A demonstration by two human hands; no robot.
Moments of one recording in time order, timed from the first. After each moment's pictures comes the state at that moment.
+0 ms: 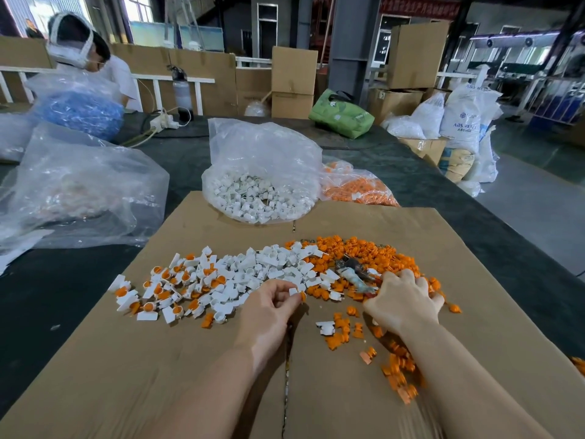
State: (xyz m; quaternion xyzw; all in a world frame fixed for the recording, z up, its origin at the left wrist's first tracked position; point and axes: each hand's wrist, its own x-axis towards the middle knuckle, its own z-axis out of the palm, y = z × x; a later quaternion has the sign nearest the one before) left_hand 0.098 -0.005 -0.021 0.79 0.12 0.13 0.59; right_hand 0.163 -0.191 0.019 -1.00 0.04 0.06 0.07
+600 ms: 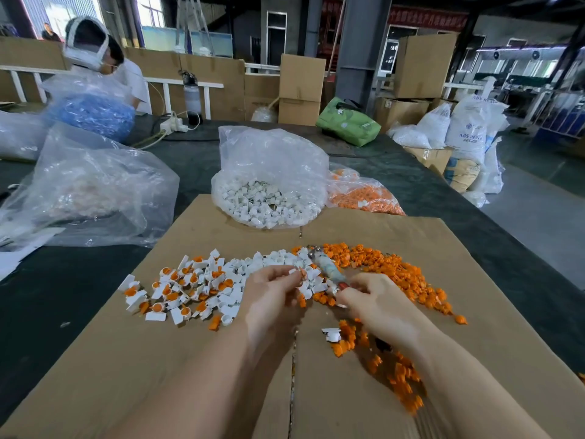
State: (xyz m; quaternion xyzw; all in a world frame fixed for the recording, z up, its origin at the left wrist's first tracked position) left_hand 0.109 -0.002 0.016 0.58 0.19 0.08 0.79; right_hand 0.128 -0.161 0.056 -0.90 -0.13 0.10 0.39
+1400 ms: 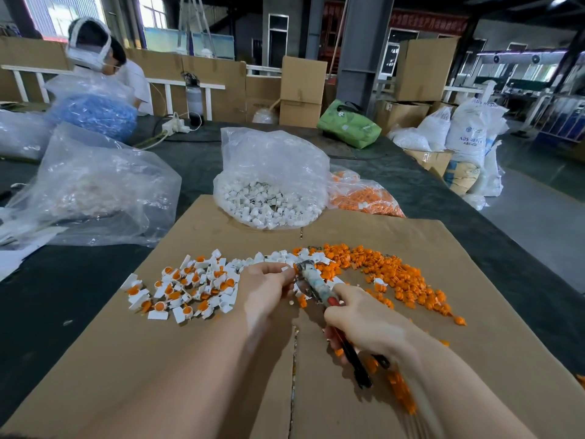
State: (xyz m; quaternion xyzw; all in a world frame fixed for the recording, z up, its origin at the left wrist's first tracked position) left_hand 0.118 0.010 0.022 0.59 0.25 0.09 0.76; right_hand 0.111 -0.144 0.064 -0.85 -0.11 0.28 0.43
